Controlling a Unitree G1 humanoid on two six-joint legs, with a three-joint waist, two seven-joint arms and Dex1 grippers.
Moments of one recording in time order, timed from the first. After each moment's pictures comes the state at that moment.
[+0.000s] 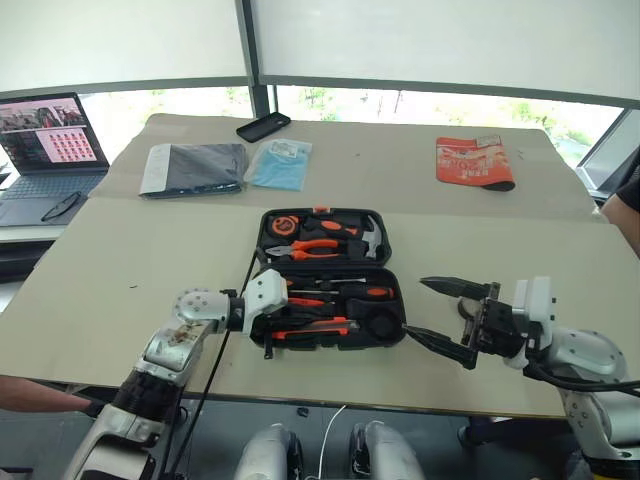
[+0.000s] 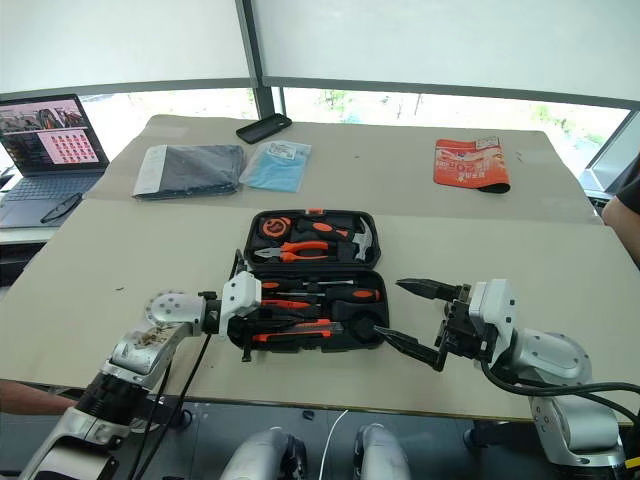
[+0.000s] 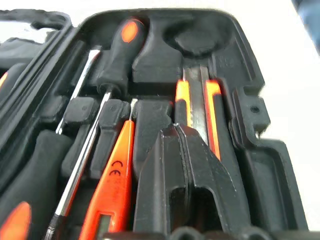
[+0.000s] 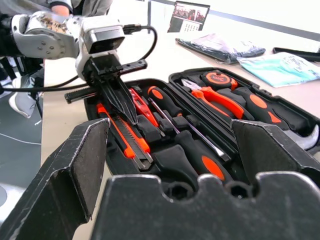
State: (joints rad) left arm -0.33 0.53 -0.17 0.04 -0.32 0.18 -1.18; right arm 0.07 -0.67 -0.23 -0.36 0.57 0.14 1.03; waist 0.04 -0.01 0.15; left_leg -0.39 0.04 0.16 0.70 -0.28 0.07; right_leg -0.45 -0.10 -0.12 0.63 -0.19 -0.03
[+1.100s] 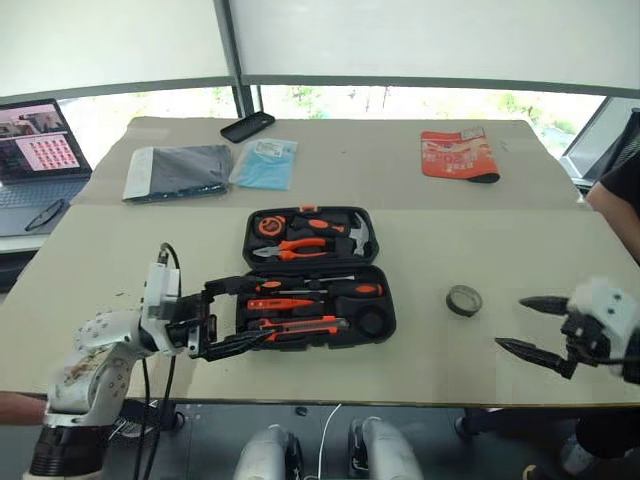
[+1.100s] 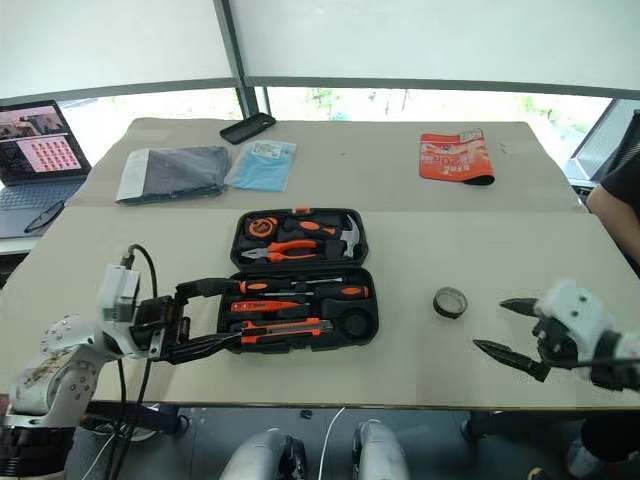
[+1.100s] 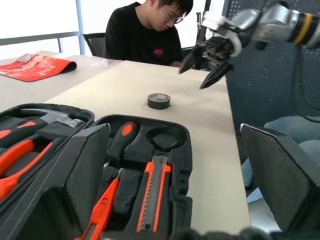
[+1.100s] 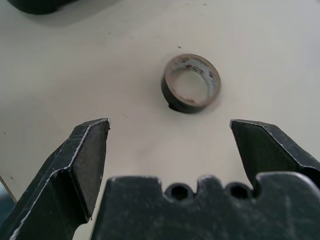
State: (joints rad) left arm -0.08 0.62 0.13 -0.22 -0.69 0.22 -1.31; right arm 0.17 -1.10 -0.33 -0.23 0.40 0.40 1.05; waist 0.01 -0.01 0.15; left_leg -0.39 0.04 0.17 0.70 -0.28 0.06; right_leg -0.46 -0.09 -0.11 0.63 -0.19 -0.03
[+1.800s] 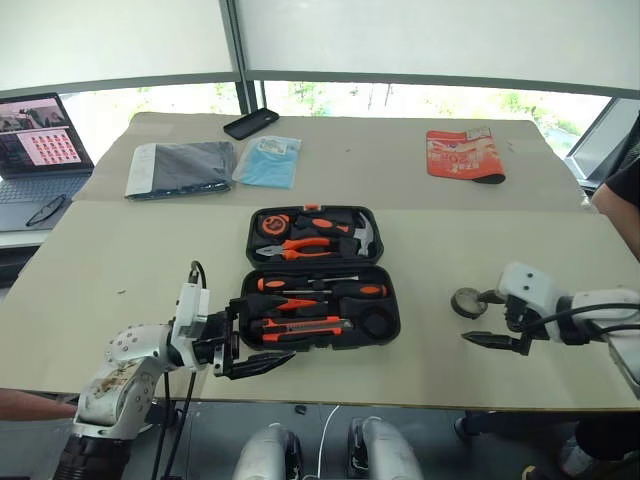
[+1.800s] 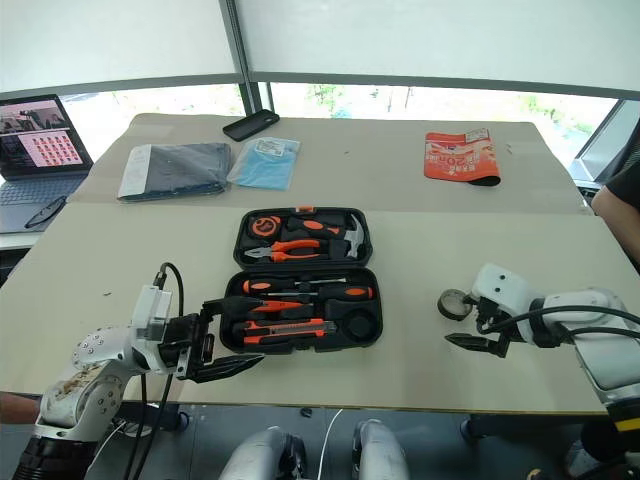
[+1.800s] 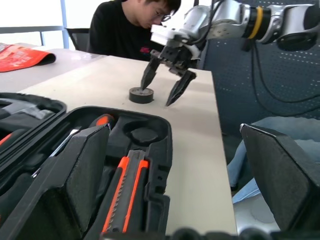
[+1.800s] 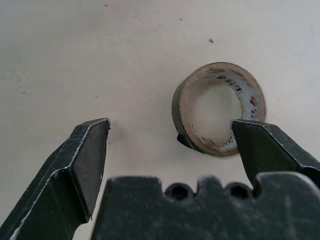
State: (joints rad) left arm -0.03 0.58 0.05 -0.25 -0.65 0.17 -1.29; right arm -0.20 -1.06 0.06 -0.03 0.20 0.43 1.08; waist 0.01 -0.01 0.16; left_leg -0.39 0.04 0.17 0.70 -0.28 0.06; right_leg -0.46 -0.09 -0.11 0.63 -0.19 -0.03
